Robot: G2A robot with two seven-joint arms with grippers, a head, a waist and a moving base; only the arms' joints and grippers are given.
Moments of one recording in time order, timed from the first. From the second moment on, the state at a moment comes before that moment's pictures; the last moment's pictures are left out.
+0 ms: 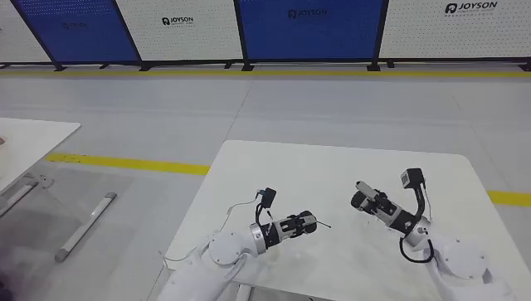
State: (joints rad) left arm 1.40 -1.20 -1.12 -1.50 -0.14 -0.21 -0.57; right arm -1.23 -1.12 1.20 -1.47 0.24 -0.31 0.72
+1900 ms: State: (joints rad) left arm 1.40 -1.20 -1.12 -1.50 -0.14 -0.21 -0.57; right arm -0.95 -1.10 1.06 -1.54 -0.64 0.19 1.08
